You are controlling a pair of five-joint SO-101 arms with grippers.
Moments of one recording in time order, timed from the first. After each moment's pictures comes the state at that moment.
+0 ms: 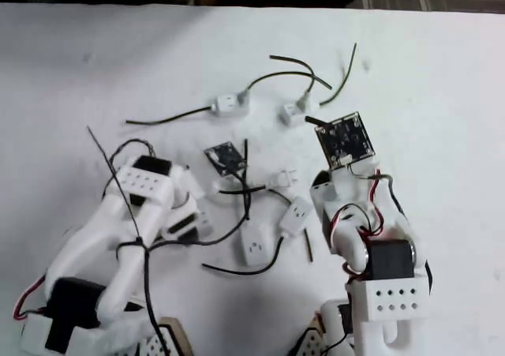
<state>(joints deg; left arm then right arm) 9.3 -11.7 46.8 65.5 -40.4 -7.3 -66.0 54.6 63.1 19.5</state>
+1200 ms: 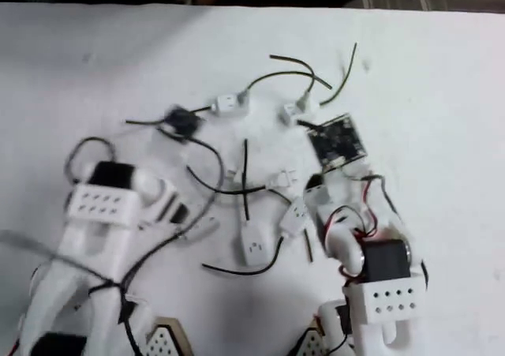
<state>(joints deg) 0.4 -31.7 45.9 72.2 -21.9 -13.4 -66.0 54.6 64.7 16.7</state>
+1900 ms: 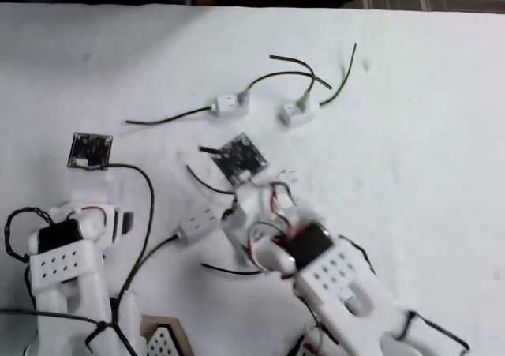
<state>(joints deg) -25.5 -51.6 70.8 55.6 -22.5 -42.3 -44.8 55.9 52.1 0.0</state>
